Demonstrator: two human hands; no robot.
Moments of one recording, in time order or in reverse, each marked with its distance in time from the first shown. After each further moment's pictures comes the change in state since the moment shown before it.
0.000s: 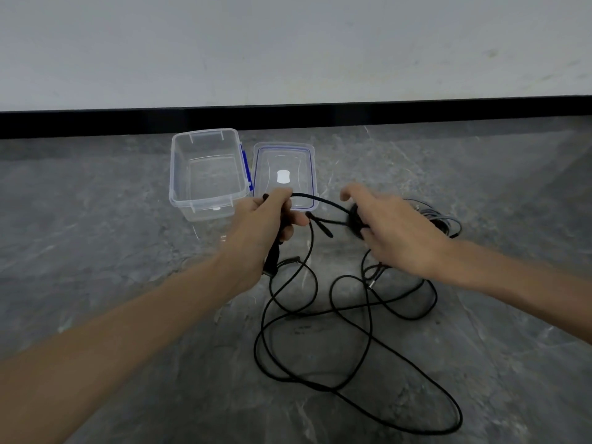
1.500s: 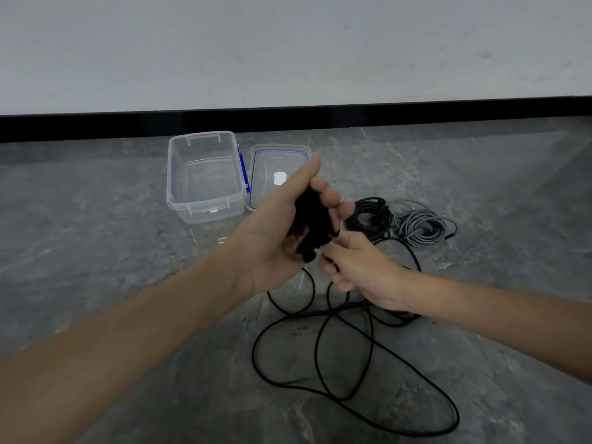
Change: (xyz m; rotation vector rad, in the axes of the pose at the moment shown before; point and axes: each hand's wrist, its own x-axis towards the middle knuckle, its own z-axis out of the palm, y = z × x) left_hand -0.029 0.030 0.020 -0.535 -0.430 -0.210; right_hand -0.008 -0.053 0.037 1.261 -0.123 0.516
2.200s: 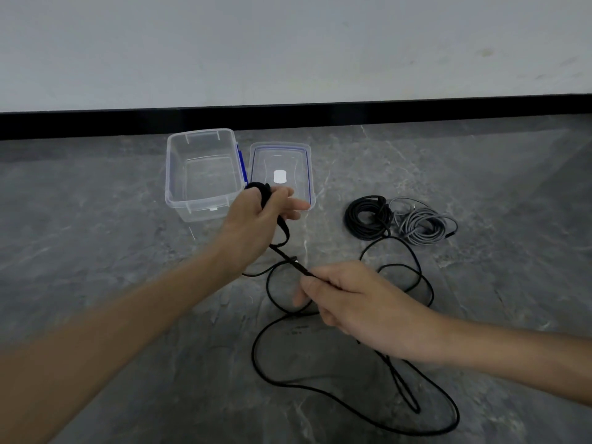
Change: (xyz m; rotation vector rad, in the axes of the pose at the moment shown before) left_hand 0.031 -0.008 -0.061 0.965 0.257 0.446; right_hand -0.059 -0.024 0.017 -0.448 -0.141 -0.070
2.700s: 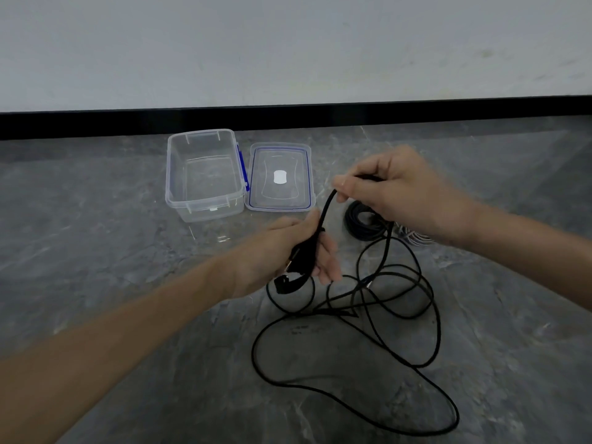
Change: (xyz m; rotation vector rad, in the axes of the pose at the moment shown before) left_hand -0.027 0.024 0.005 -0.290 -0.611 -0.255; right_hand 0.033 -0.030 -0.081 -0.142 0.312 -0.264
